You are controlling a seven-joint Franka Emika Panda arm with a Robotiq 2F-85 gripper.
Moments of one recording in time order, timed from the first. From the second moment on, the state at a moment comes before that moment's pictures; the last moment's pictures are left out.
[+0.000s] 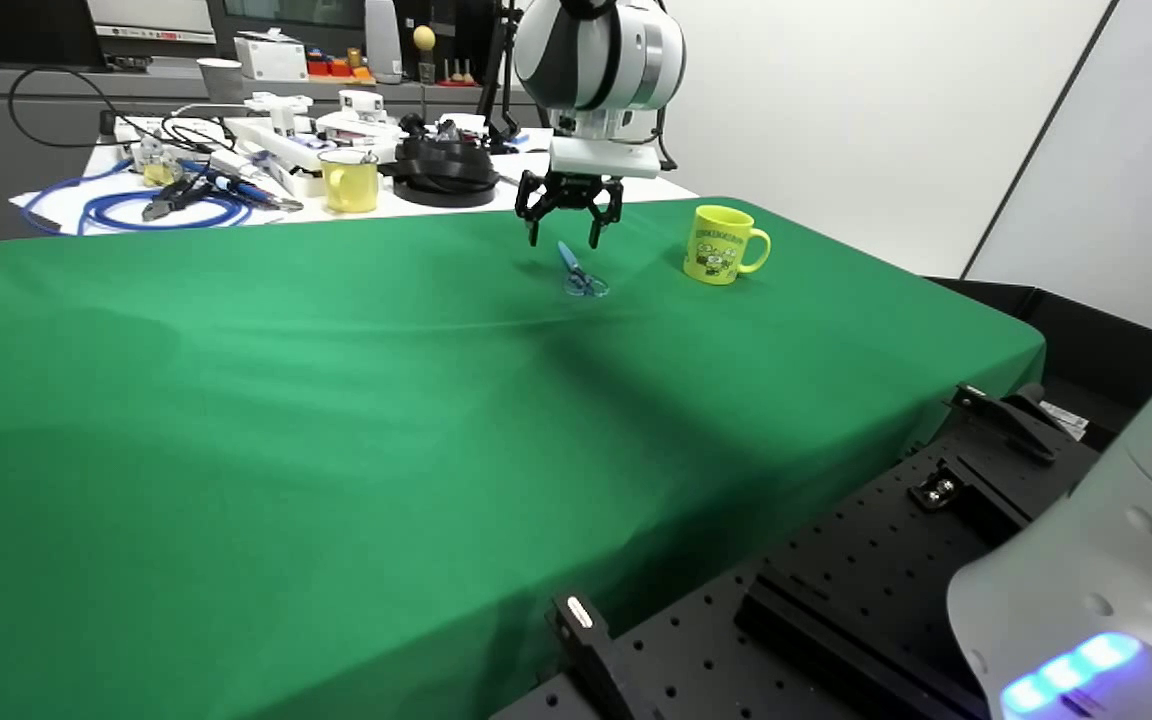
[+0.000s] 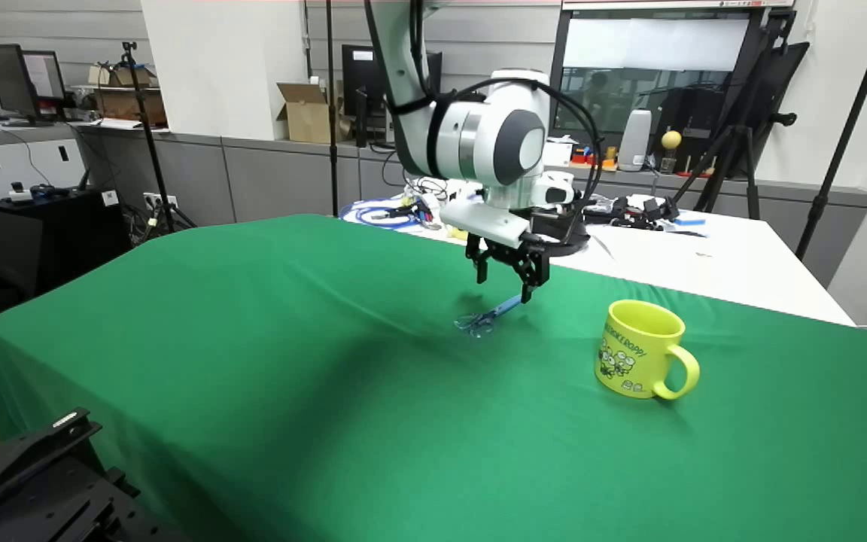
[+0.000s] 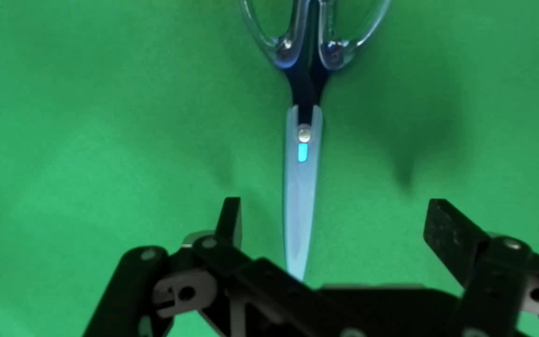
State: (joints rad) arm -0.05 0.72 -0.05 -1.81 0.06 2.67 0.18
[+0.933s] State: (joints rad) arm -0.03 0.74 -0.06 -1.80 0.06 2.66 0.18
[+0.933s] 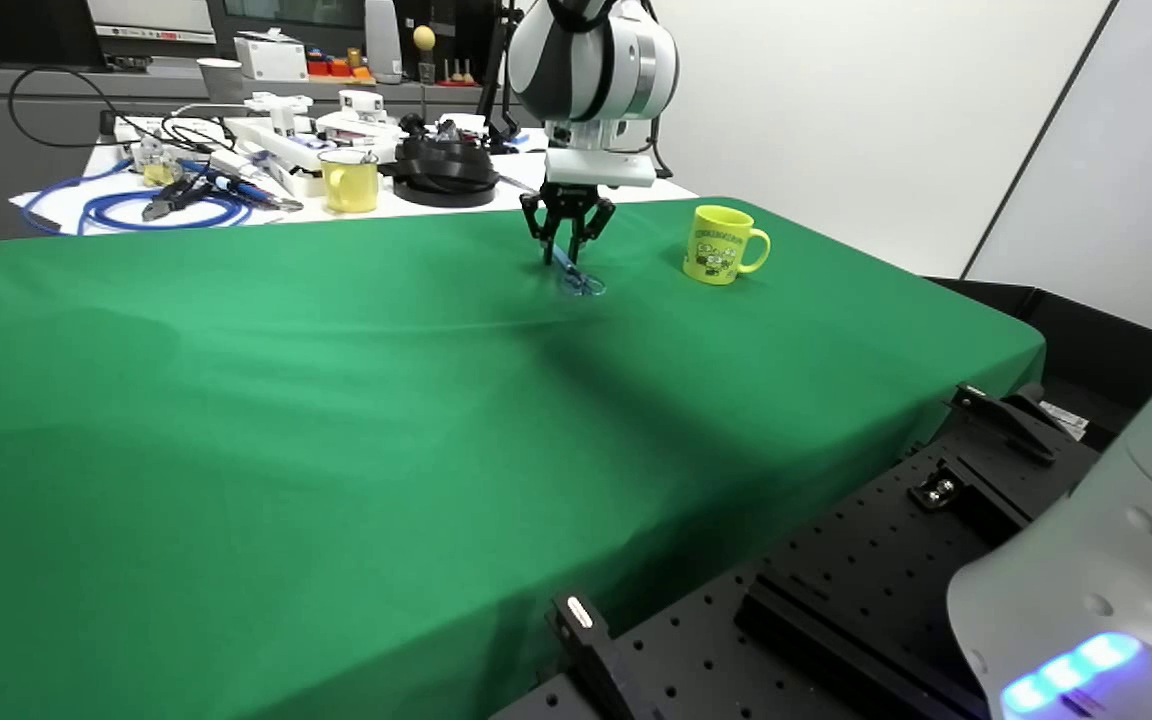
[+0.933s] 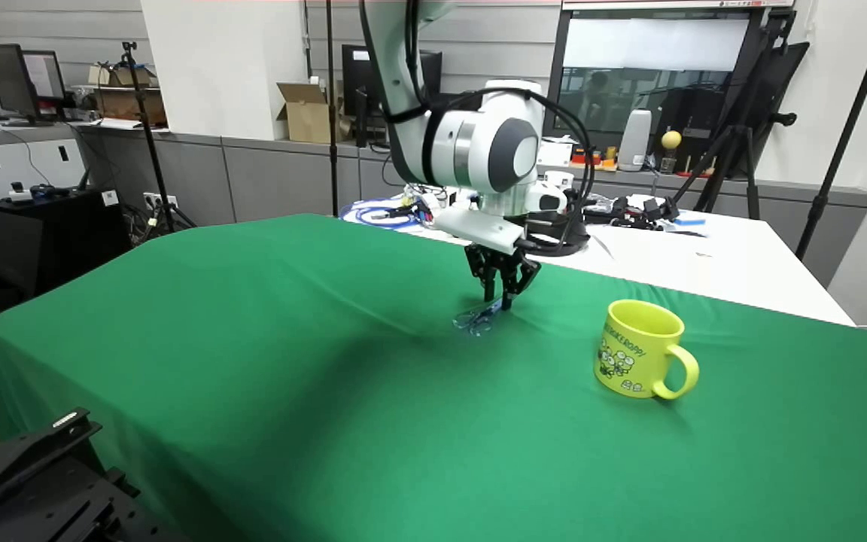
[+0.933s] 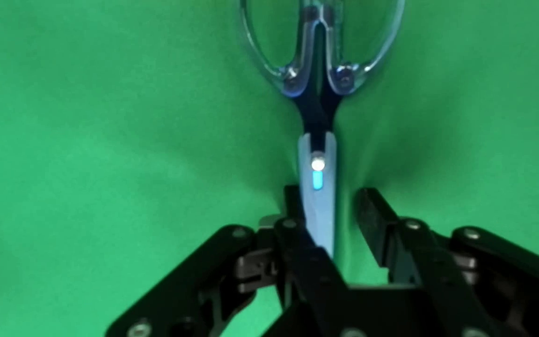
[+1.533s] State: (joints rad) arm -0.02 0.74 -0.07 -1.77 0.06 2.60 0.18
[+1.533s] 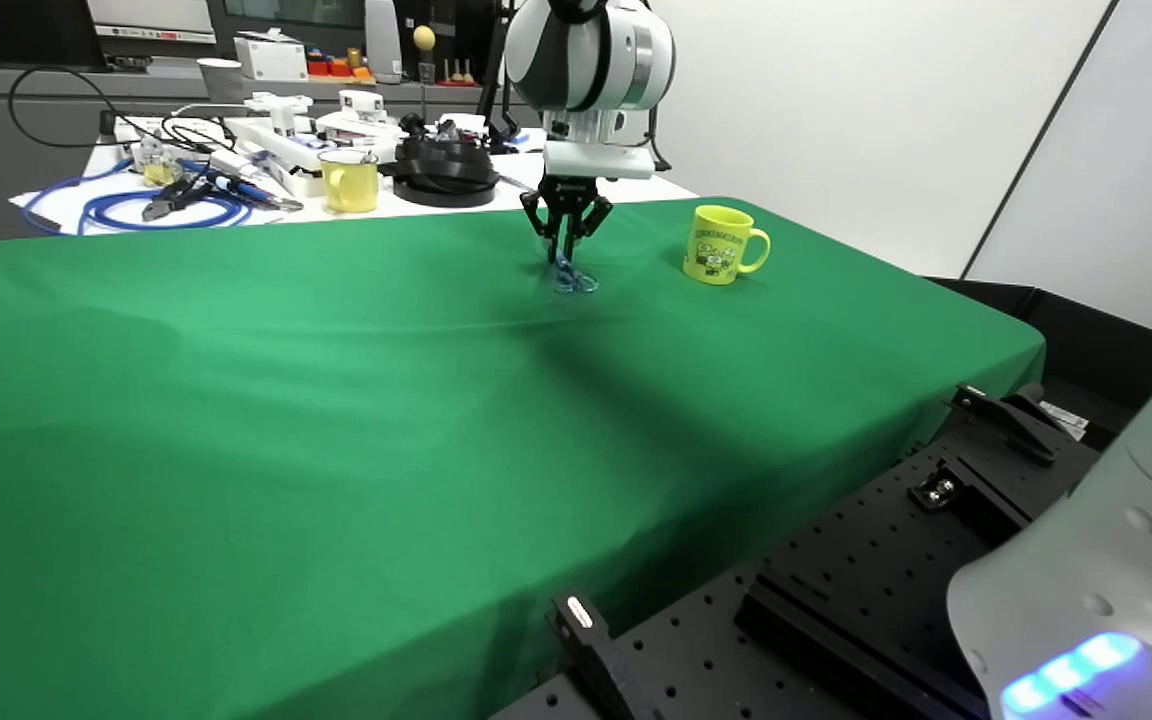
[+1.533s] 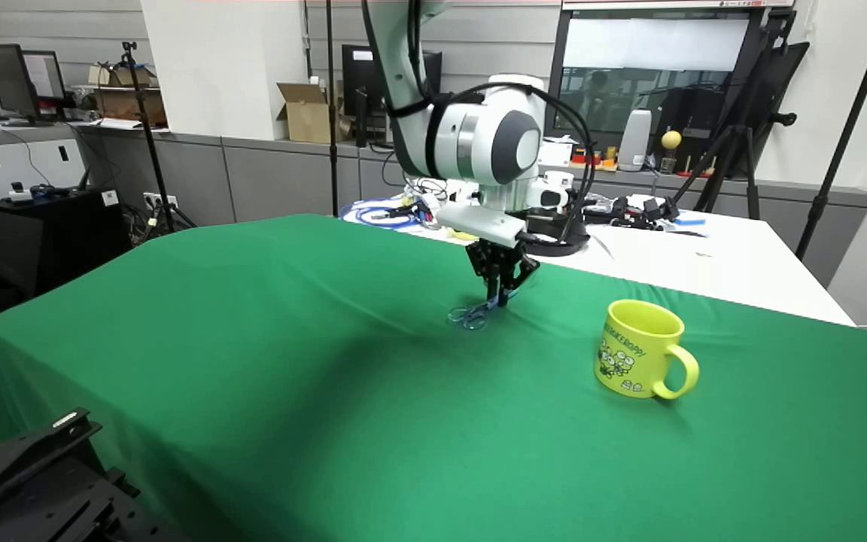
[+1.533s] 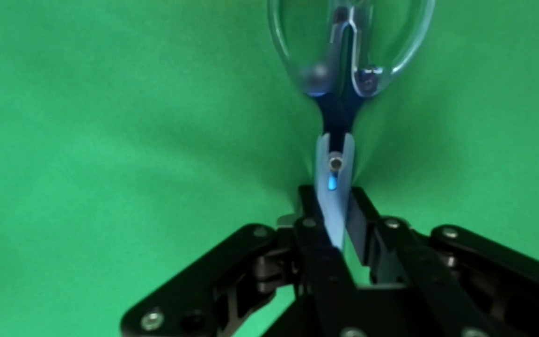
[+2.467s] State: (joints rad) arm -0.03 0.67 -0.10 -1.62 0.02 2.28 0.11
